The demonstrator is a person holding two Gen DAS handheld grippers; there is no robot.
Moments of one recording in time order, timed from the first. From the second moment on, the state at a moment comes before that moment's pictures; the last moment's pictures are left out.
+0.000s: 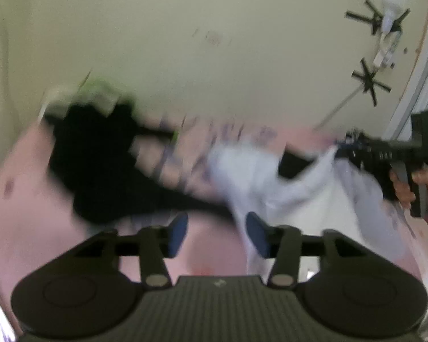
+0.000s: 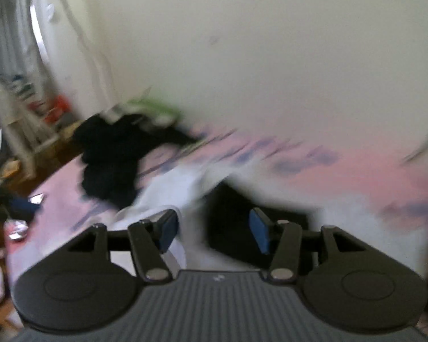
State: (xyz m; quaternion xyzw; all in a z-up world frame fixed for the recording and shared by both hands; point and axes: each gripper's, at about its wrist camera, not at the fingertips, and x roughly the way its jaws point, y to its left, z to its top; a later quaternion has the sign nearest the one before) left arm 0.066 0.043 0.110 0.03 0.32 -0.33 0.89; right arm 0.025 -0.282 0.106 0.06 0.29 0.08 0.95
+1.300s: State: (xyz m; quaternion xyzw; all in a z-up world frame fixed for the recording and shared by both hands) left arm 0.006 0.079 0.011 -0.02 0.44 -0.34 0.83; right arm 0.007 -0.089 0.029 0.04 0.40 0.34 0.85
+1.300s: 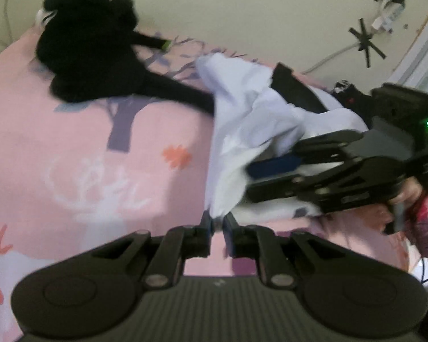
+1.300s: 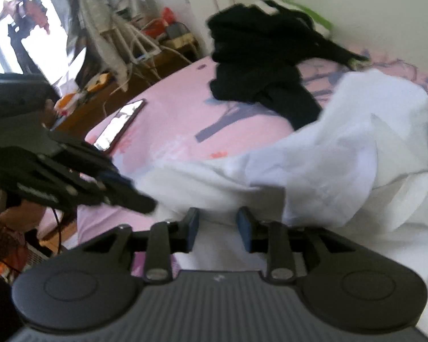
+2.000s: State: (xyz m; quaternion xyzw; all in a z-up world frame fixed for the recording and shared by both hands) left arm 0.247 -0.164 0.057 0.13 0.40 -0.31 0.85; right arm 0.098 -0.344 0.055 -0.02 0.38 0.01 0.93
